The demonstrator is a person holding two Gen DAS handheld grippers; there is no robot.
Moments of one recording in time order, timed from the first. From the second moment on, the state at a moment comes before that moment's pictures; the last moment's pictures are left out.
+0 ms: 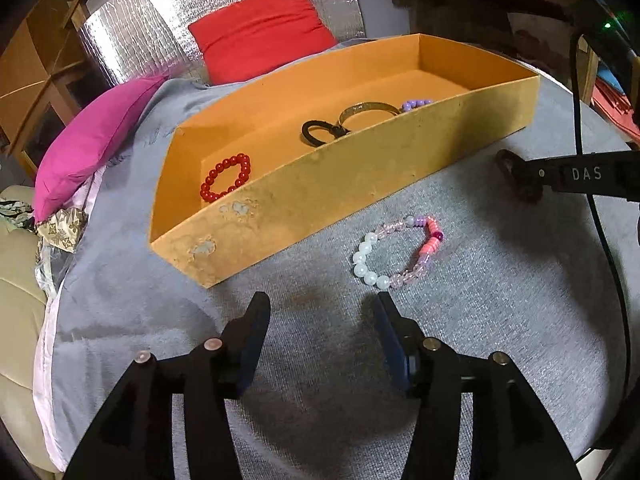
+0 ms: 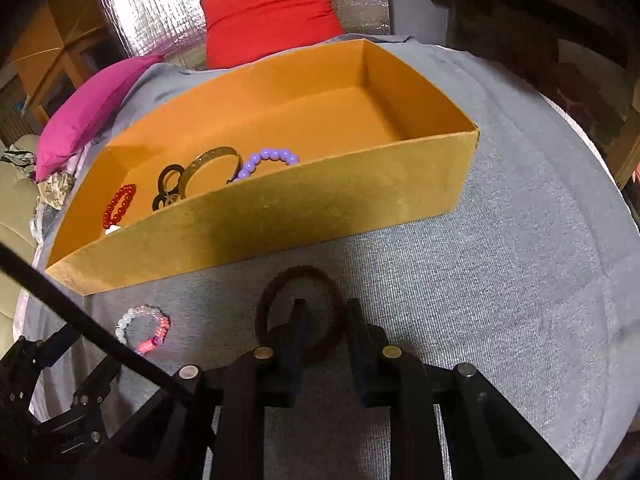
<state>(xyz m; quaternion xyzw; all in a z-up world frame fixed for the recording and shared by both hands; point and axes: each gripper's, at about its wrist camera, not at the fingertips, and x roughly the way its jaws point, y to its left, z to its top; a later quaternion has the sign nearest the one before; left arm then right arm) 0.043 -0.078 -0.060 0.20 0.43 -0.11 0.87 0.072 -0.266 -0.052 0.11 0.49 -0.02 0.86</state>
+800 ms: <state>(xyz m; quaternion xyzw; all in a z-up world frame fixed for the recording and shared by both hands) 0.052 -0.057 -0.071 0.13 0.47 -0.12 0.87 0.066 -0.253 -0.055 0.04 0.50 -0.03 0.86</state>
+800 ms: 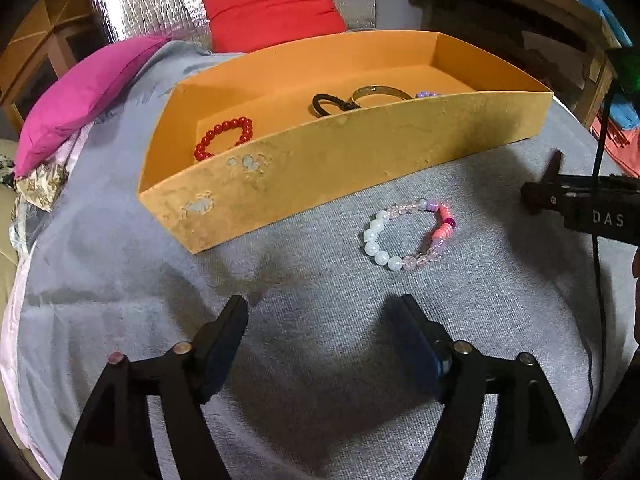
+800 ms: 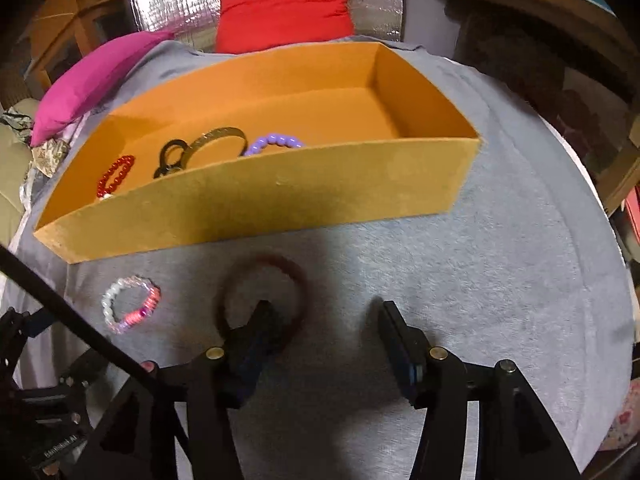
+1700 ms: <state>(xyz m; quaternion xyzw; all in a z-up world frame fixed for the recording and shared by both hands) 0.054 -0.046 -0.081 0.09 0.51 -0.09 0.85 0.057 -0.256 -0.063 0.01 0.51 -0.01 0.86</state>
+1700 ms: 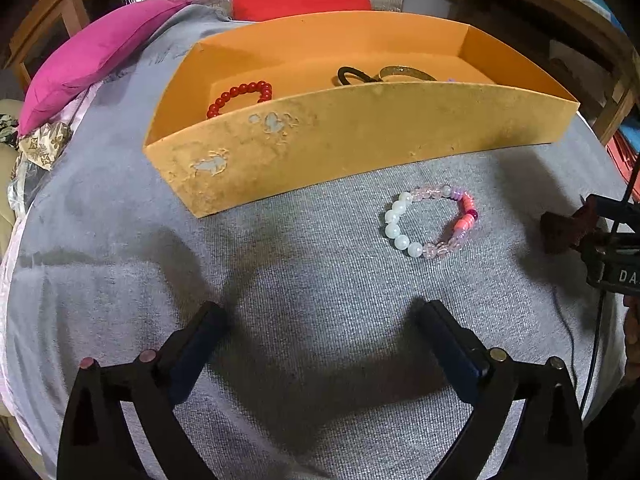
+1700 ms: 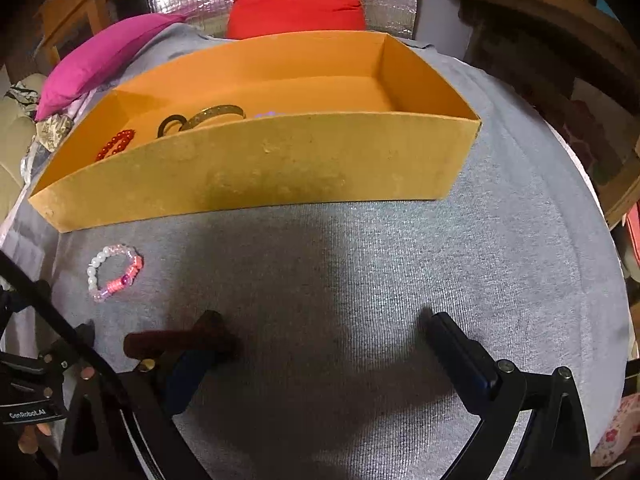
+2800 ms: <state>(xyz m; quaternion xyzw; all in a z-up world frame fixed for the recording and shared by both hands) 0.051 -0.063 -0.055 0.15 0.45 -0.07 0.88 0.038 -0.266 -0.026 0.09 0.50 0.06 0.86</state>
